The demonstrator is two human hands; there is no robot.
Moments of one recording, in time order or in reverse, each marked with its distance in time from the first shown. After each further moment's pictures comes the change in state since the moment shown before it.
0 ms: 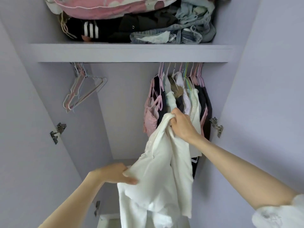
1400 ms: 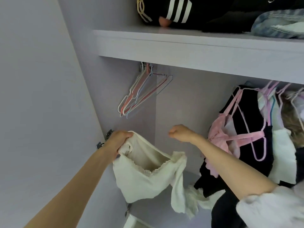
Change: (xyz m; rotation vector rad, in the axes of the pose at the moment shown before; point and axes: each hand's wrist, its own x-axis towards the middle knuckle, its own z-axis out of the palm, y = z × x) left_hand 0.069 -0.165 -0.174 -1.324 0.777 -0.477; right_hand 0.249 -0.059 0.260 -0.079 -0.864 0.004
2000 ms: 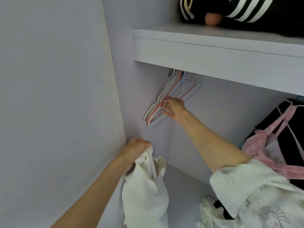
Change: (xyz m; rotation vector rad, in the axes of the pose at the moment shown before) left_hand 0.049 0.007 -0.033 0.111 0.038 -0.027; right_hand 0.121 -0.158 -0.011 1.148 0.187 0.033
